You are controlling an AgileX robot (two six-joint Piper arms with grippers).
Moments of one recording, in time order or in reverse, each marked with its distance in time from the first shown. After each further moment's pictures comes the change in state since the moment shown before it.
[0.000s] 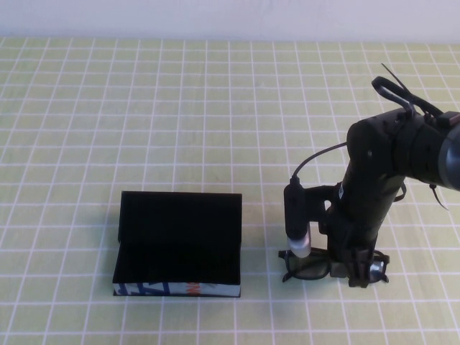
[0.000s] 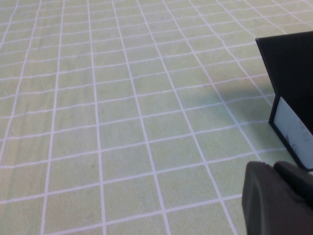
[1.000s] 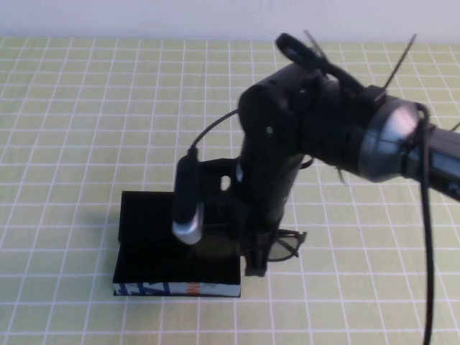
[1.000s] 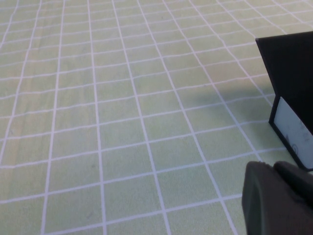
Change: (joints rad) right arm 0.289 0.031 -0.379 -0.020 0.218 0.277; left arm 0.000 0.000 0.000 0.000 0.000 0.000
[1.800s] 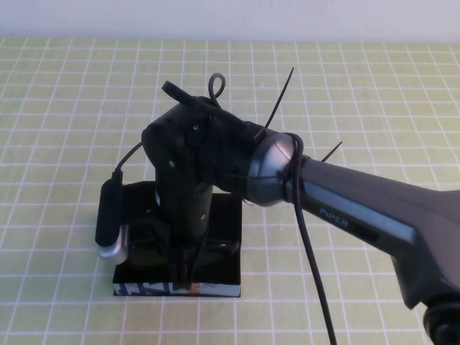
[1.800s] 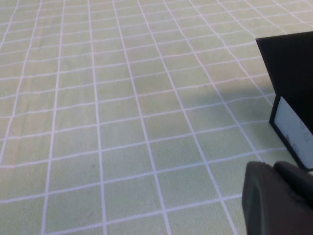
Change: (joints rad) right arm 0.137 0.267 -0.316 -0.022 0.010 0.060; left arm 0.000 0.000 0.000 0.000 0.000 0.000
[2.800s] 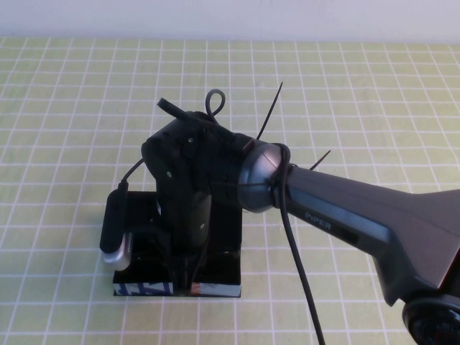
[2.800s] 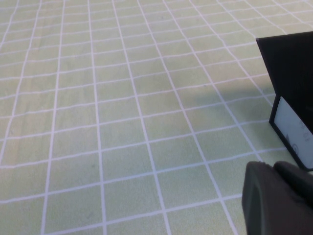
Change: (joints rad) right arm -0.008 0.056 -0.002 0.004 0.000 0.024; left arm 0.000 0.000 0.000 0.000 0.000 0.000
